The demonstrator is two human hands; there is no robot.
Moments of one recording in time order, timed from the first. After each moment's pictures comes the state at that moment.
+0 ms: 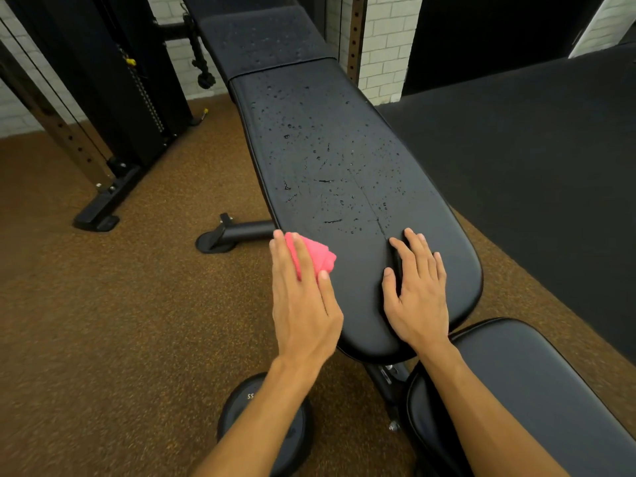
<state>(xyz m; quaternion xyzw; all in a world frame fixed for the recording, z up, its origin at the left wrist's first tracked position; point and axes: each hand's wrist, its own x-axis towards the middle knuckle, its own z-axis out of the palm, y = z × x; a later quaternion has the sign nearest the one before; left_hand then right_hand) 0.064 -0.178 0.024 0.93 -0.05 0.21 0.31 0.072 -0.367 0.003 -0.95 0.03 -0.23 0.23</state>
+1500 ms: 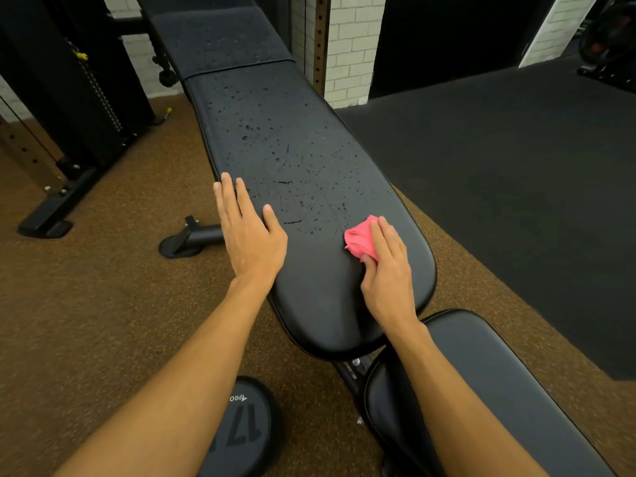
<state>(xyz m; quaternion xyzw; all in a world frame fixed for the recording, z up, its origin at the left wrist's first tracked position) 0.174 -0.177 0.055 0.90 0.04 0.25 0.35 0.083 -0.384 0.030 -0.91 0.06 -0.22 0.36</state>
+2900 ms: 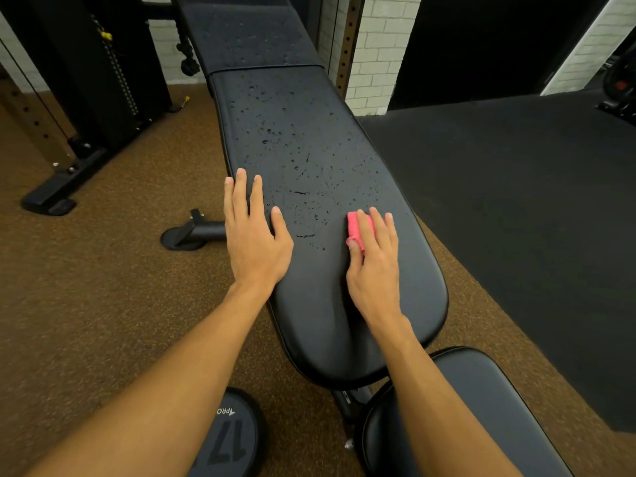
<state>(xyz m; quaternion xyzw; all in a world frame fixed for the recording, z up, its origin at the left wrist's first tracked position) 0.191 -0.169 0.050 0.89 0.01 0.29 0.35 0.140 -0.356 0.042 -0.91 0.01 -0.24 0.34</state>
